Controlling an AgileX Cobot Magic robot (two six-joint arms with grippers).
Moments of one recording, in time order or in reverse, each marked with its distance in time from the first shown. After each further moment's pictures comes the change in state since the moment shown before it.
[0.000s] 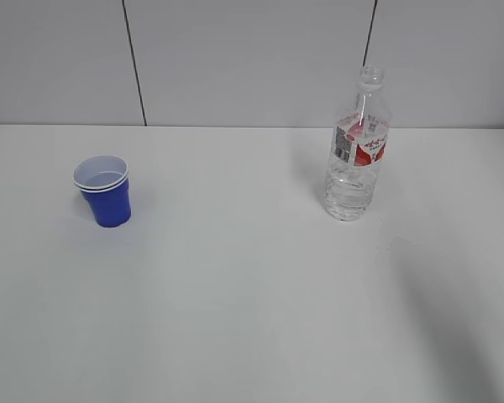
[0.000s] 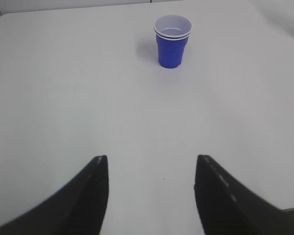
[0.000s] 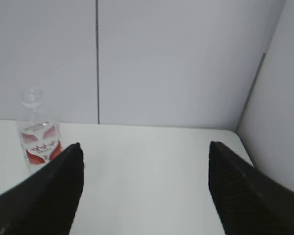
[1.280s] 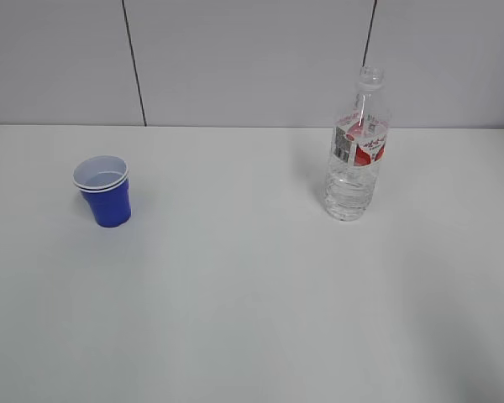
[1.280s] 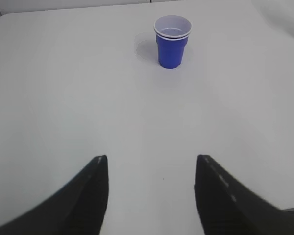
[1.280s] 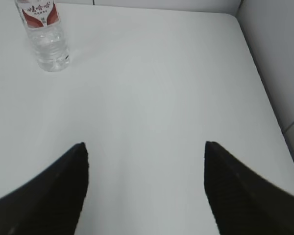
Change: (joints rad) left arm 0.000 0.000 0.000 0.000 0.000 0.000; right arm 0.000 -0.349 -0.033 0.429 0.742 -0.449
